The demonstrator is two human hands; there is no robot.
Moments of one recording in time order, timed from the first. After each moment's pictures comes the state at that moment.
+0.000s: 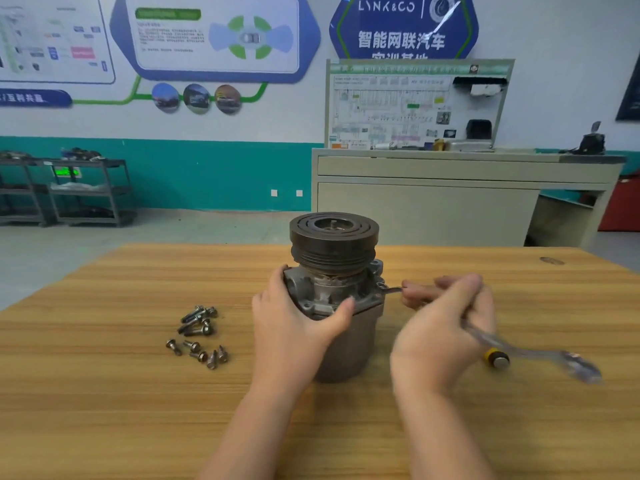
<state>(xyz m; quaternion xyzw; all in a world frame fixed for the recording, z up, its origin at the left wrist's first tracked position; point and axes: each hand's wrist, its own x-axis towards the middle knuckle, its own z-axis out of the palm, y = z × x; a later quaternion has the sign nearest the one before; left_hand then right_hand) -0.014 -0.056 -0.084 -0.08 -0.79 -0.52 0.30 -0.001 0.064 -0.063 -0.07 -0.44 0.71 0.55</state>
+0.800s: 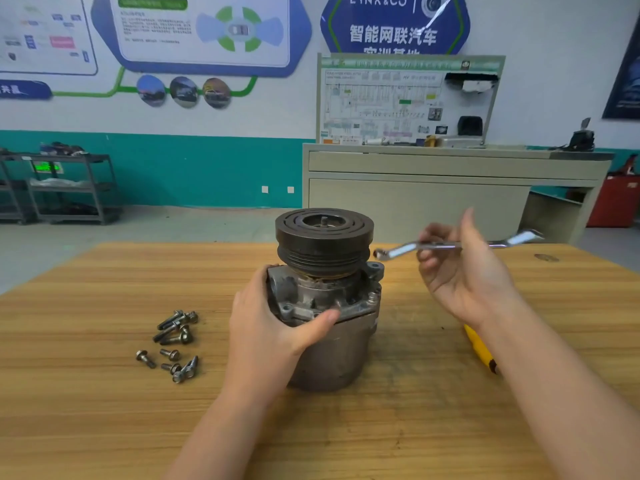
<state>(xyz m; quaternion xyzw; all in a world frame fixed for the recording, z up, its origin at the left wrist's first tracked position) -0.031 -0.068 -0.090 -0.14 -0.78 -0.51 0.33 -0.049 0.159 -0.021 0.07 -0.43 0.90 0.07</state>
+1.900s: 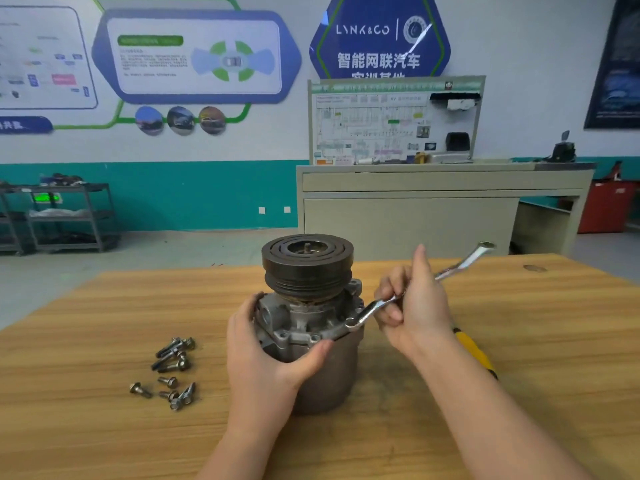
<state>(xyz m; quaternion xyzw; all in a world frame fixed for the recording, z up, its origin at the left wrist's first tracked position) -0.025 -0.058 -0.104 -0.10 -0.74 -0.54 0.38 -0.045 0.113 -0.038 0.02 -0.42 0.89 0.15</state>
